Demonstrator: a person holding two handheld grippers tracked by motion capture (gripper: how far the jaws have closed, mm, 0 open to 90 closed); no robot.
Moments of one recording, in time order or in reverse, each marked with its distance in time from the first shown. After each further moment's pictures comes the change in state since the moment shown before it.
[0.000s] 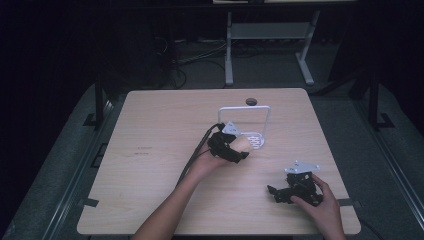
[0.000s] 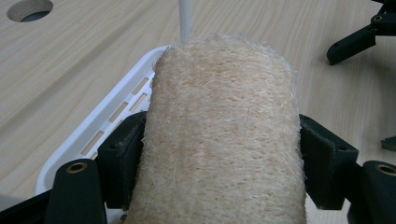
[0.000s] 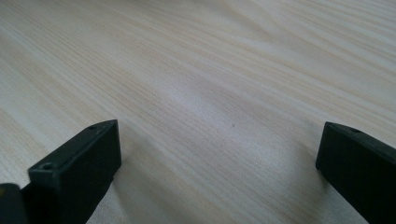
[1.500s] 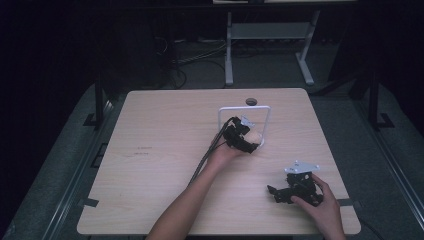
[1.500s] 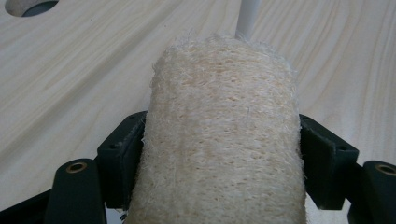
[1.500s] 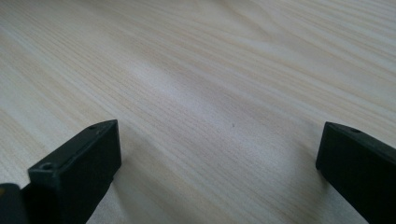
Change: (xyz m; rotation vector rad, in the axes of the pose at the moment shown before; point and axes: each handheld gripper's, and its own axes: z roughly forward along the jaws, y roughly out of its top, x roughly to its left) left arm 0.019 0.023 0.063 0.069 0.087 -0.047; right arm 0.000 0.000 0.000 -0.002 -0.002 -0.004
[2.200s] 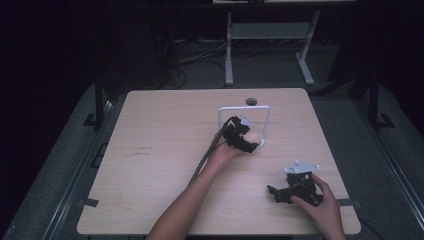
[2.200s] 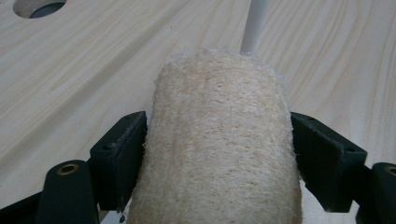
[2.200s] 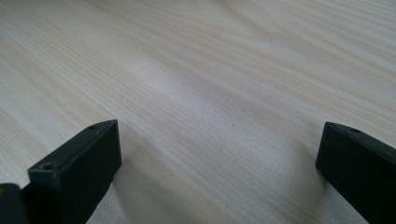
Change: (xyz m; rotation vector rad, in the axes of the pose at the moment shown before) left arm 0.002 0.000 0.000 -0.003 0.020 0.006; right arm 0.000 0.000 0.000 0.000 0.000 0.000
